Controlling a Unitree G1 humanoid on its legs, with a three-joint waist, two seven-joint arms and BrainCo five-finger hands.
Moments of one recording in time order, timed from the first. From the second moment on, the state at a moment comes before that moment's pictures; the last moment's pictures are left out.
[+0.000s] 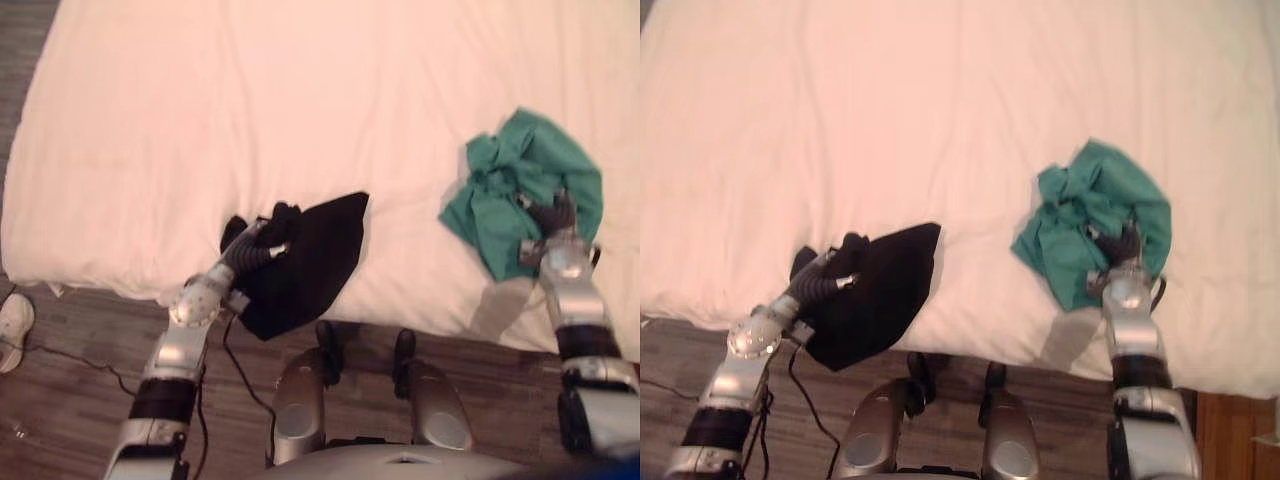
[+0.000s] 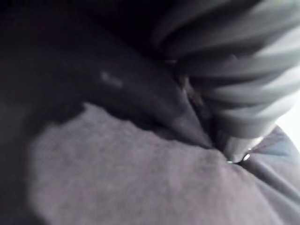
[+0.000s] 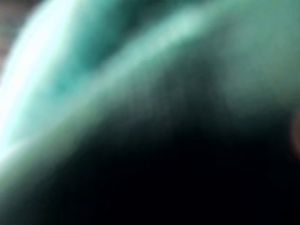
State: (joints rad) left arm -0.05 0.32 0.10 0.25 0.14 -0.20 -0.37; right arm -0.27 -0.38 -0.21 0.51 0.06 0.03 -0.21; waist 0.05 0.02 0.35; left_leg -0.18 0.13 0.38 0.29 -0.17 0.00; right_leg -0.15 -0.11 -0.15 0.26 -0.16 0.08
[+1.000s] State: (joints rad) left arm -0.03 0.10 0.41 0.67 -0.05 0.14 -0.08; right arm 0.20 -0.02 -0.43 0.87 0.18 -0.04 -0.12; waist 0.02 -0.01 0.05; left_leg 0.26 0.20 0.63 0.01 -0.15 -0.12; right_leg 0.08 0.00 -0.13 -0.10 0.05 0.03
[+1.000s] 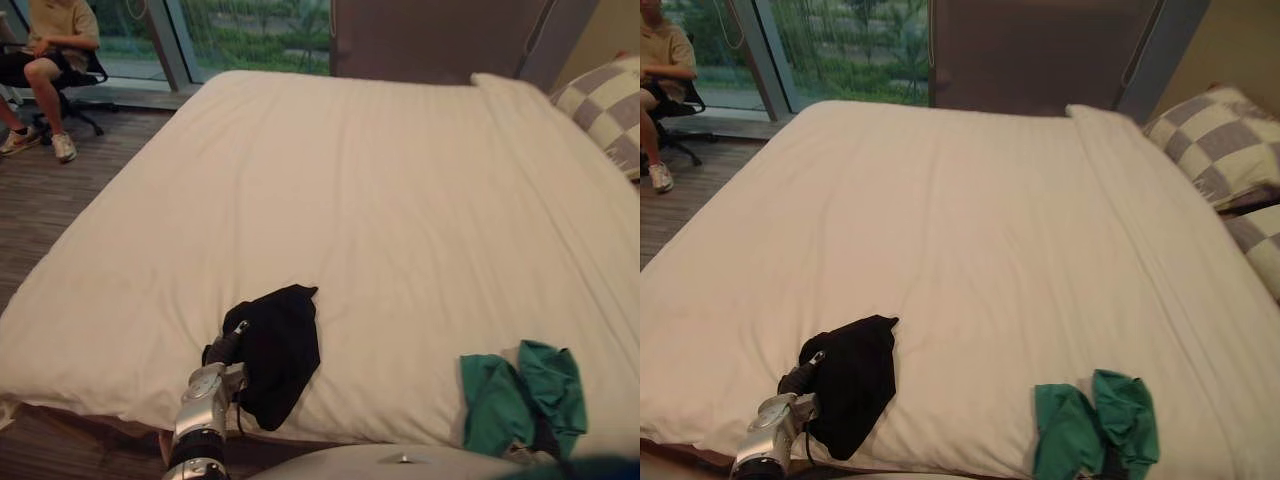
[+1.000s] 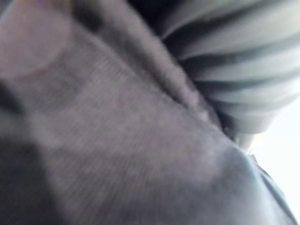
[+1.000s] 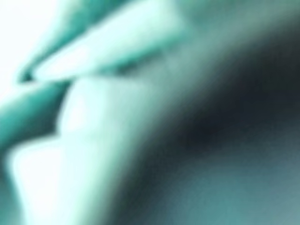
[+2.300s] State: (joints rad) left arm 0.03 -0.03 0.20 0.89 -0.06 0.15 0.08; right arm 0.31 -0.06 -0.12 1.02 -0.26 0.09 0.03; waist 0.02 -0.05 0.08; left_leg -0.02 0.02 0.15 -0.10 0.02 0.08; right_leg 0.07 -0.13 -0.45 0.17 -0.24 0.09
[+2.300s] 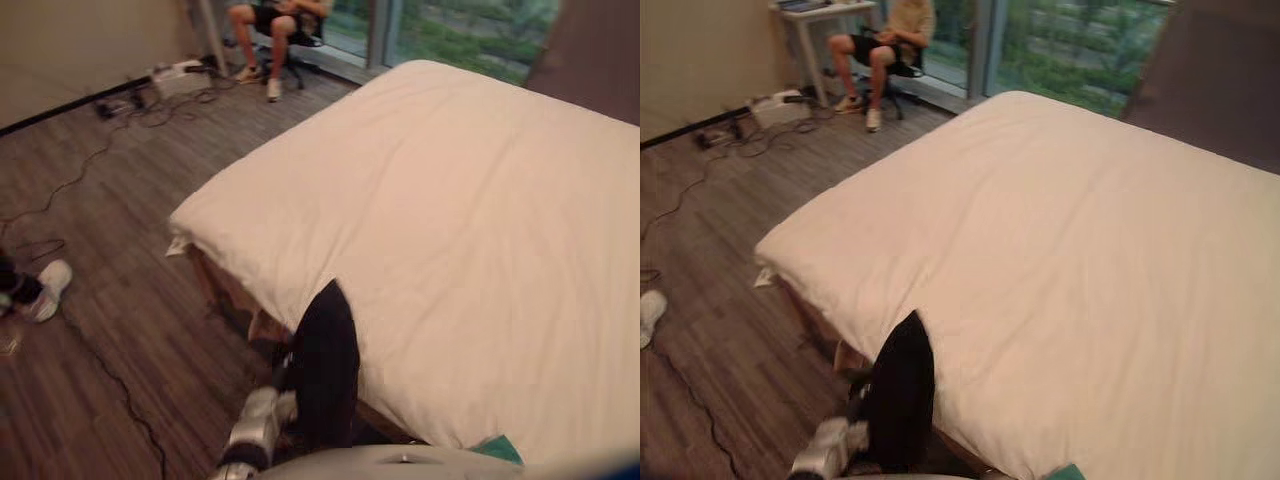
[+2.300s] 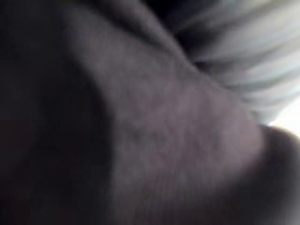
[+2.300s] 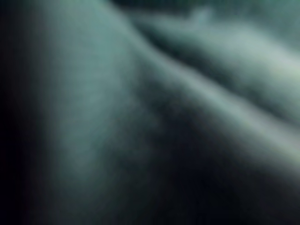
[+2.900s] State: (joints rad) left arm 0.10 0.03 0.12 0.93 0.01 0.06 0.03; right arm 0.36 -0.08 -0.19 0.99 -0.04 0.12 0.05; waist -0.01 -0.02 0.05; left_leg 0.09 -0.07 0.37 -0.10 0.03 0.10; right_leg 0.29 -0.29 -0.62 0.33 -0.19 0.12
